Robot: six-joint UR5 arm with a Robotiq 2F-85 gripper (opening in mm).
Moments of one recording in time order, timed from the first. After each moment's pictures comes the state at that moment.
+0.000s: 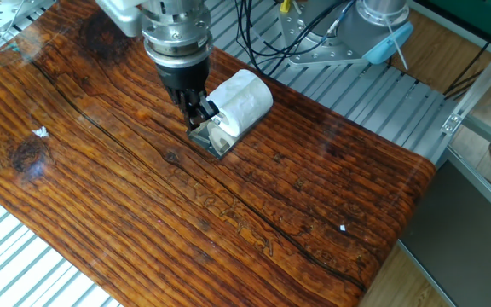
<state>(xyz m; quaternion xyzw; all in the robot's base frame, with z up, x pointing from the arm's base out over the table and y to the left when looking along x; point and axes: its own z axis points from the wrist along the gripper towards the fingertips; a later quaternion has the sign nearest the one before) 0.526 0.032 0.184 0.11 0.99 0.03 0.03</state>
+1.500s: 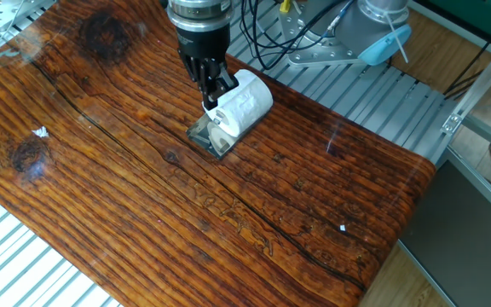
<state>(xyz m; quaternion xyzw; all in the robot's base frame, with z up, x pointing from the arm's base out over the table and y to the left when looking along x) 0.484 0.036 0.203 0.12 0.99 0.06 0.05</state>
